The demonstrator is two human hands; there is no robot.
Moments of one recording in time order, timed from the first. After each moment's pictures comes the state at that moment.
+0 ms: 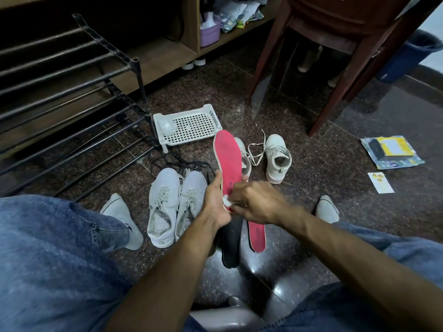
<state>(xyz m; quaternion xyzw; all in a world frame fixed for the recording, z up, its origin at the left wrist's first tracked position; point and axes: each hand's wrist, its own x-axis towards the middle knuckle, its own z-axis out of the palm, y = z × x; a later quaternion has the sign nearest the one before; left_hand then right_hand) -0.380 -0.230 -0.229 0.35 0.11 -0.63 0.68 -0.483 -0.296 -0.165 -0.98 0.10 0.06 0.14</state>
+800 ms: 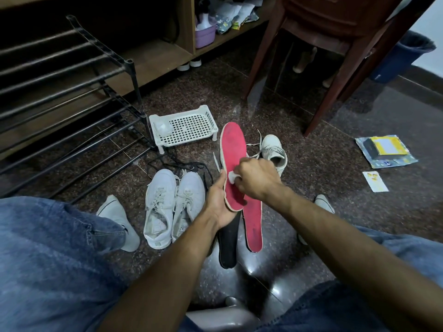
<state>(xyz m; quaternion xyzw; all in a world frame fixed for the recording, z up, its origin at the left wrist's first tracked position) -0.393 -0.236 -0.221 0.36 0.06 -0.64 0.68 -0.454 -0.319 -0.151 -0.96 0.26 0.09 -0.01</state>
